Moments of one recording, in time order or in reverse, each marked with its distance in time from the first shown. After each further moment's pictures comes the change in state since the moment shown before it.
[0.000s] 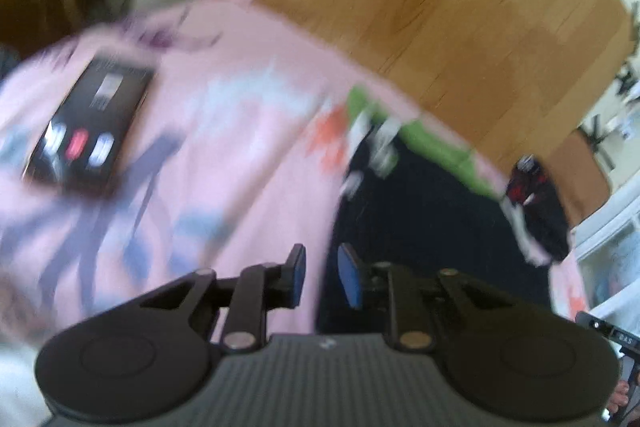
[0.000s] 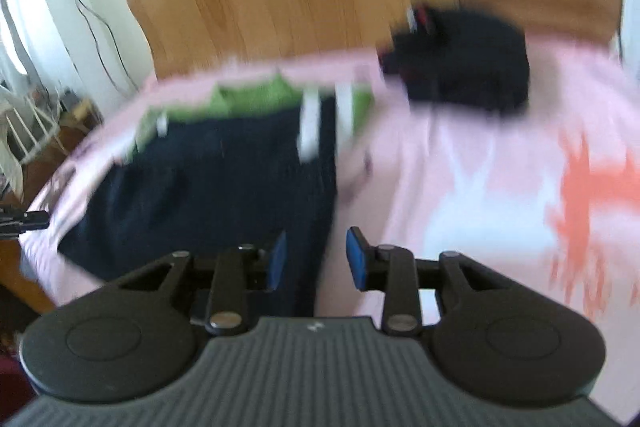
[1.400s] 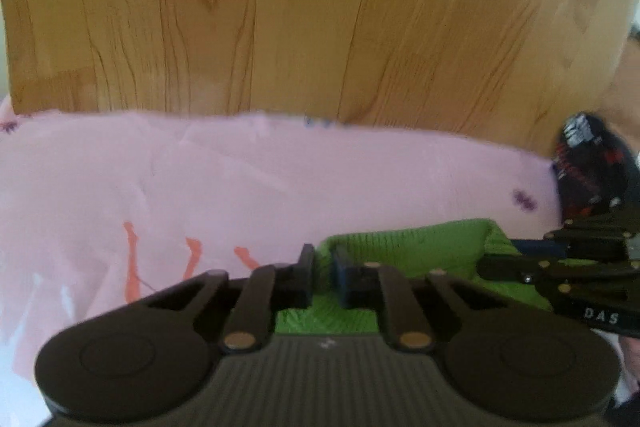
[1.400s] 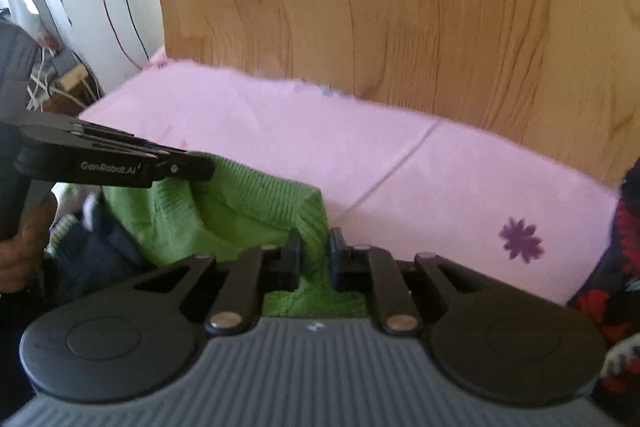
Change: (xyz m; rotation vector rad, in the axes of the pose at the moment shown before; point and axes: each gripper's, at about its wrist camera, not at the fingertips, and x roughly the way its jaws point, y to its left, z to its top) left arm 0.284 -0.164 0.143 0.424 0.150 0.062; right arm 0.278 0.027 0.139 -0.239 0.152 0.188
